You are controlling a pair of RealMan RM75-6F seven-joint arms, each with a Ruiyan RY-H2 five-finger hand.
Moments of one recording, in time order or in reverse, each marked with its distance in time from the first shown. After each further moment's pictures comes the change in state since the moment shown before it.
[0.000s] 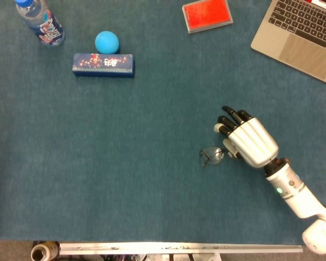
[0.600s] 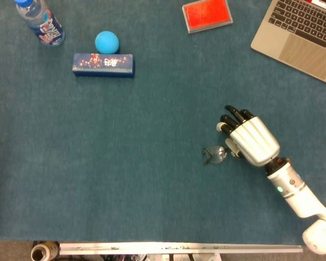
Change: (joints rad) left arm -0.001 0.000 0.000 -0.001 -0.006 -0.007 0.010; right arm -0.001 0.015 0.006 -0.031 0.028 -0.037 -0.024
